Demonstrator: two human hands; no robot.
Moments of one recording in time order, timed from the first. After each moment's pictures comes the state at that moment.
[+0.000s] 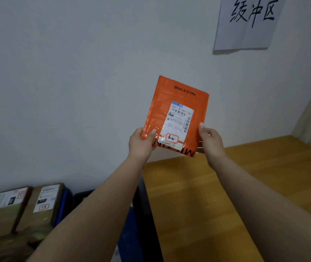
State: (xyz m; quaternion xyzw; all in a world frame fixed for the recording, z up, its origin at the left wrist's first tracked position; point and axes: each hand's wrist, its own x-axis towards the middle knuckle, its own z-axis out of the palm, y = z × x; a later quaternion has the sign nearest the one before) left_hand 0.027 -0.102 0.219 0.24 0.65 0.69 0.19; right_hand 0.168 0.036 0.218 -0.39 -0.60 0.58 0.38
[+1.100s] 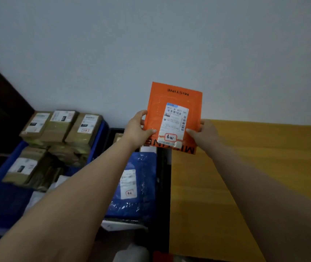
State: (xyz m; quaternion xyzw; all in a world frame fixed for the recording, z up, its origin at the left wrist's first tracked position) left_hand 0.027 -0.197 0.136 0.17 0.84 0.48 0.19; right_hand 0.124 -0.001 0.110 -0.33 -0.77 0.54 0.09
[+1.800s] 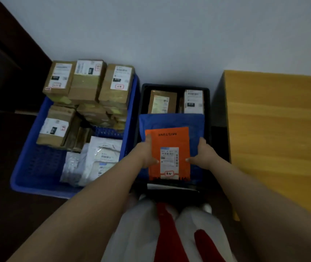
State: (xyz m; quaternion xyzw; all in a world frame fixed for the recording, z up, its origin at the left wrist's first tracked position) left_hand -0.015 -0.398 -0.035 0.18 0.87 0.16 0.44; right_hand 0.089 -0.205 -0.046 -0.36 -0.81 0.39 -0.26
